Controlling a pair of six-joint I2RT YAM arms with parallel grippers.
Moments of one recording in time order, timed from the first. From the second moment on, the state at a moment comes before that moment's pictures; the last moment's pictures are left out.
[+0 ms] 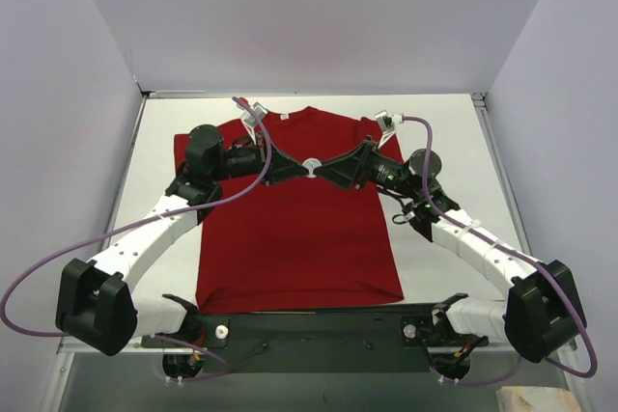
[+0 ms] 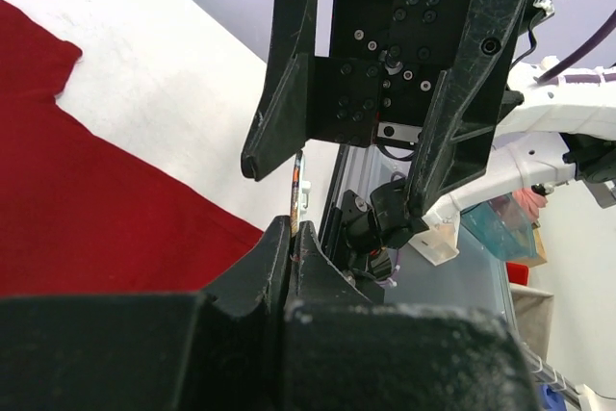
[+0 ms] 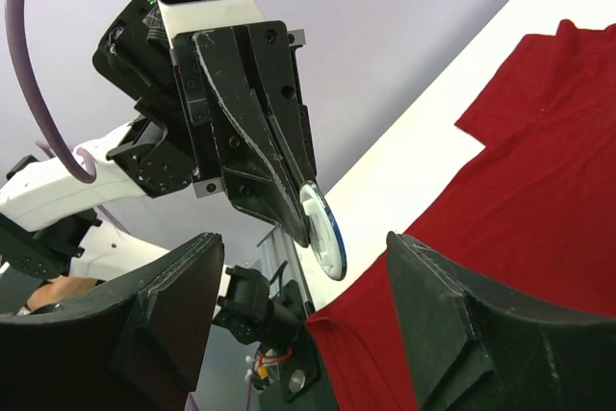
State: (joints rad) left arm -0.44 1.28 0.94 0.32 0.88 -0.69; right arm 0.50 1.21 0.72 0.66 -0.65 0.86
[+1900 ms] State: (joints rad) left arm -0.60 1.21 1.13 -0.18 0.59 -0.31; right arm 0.50 1.20 0.81 0.33 -0.69 0.66
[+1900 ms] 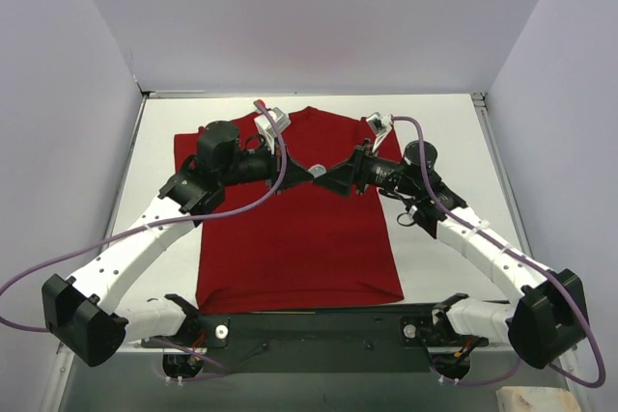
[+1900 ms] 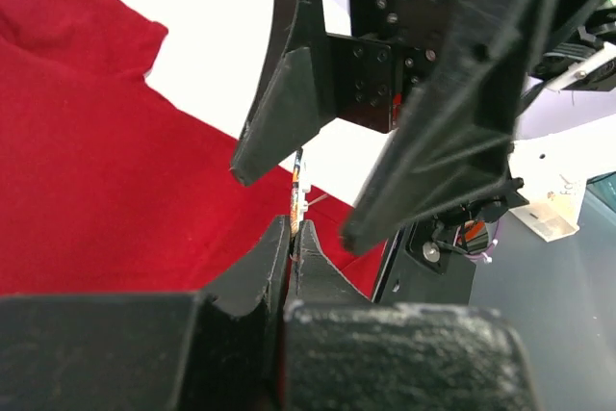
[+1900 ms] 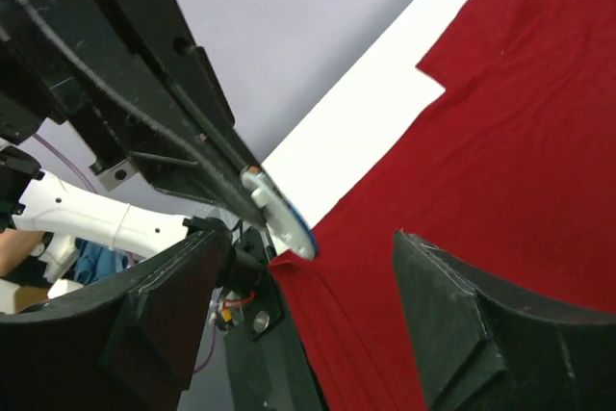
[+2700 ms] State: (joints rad) left arm -0.59 1.17 1.11 -0.20 0.40 -0.28; right arm 0.42 1.06 0.69 0.44 -0.61 0.71
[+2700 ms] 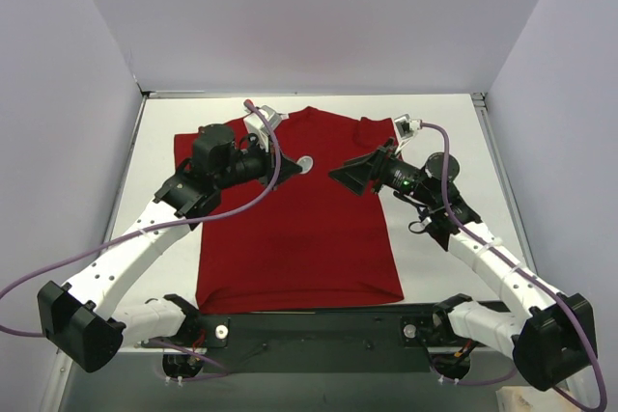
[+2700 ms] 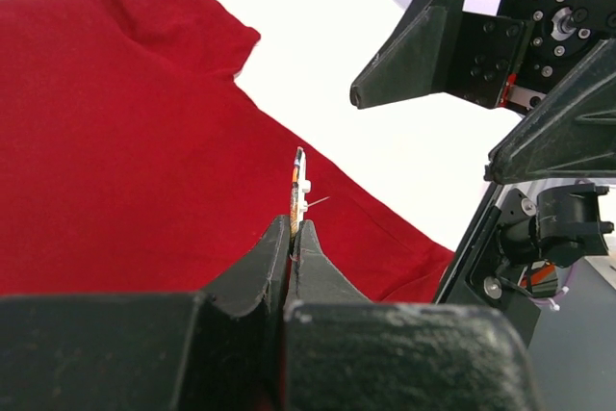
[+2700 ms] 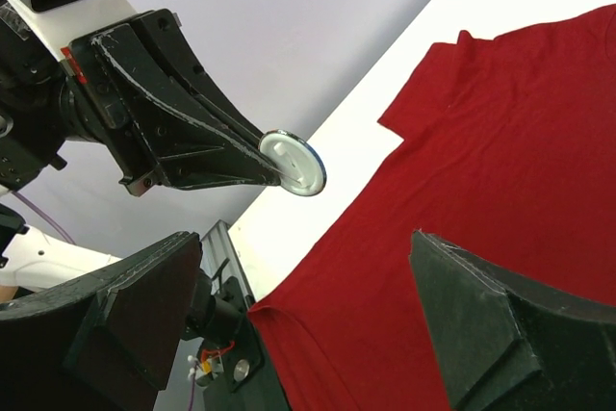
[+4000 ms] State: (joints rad) left arm -0.57 1.57 1.27 -0.34 -0.24 -0.12; right arm 0.36 1.29 0.69 0.32 -0.60 0.63
